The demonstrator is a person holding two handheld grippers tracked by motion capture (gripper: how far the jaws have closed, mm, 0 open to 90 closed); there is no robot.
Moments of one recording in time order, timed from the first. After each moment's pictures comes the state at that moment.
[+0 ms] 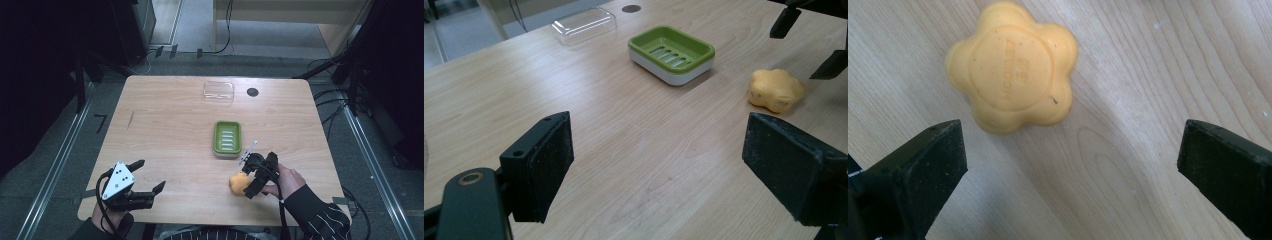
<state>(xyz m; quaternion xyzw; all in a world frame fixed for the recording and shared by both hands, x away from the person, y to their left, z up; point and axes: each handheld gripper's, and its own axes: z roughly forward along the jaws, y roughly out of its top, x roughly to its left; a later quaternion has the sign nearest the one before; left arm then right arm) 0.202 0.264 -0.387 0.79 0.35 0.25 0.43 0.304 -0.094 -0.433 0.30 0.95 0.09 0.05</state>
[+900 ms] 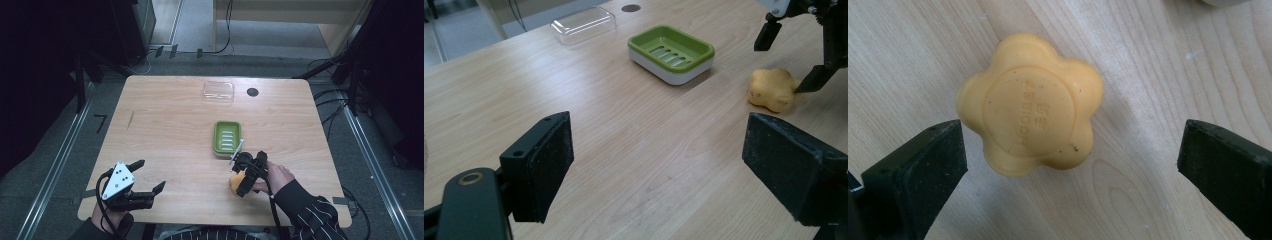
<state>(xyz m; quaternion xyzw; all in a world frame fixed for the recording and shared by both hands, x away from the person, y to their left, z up) 0.202 0.264 -0.387 0.79 0.35 0.25 0.43 0.316 -0.069 -0.444 0.28 0.96 0.06 0.03</state>
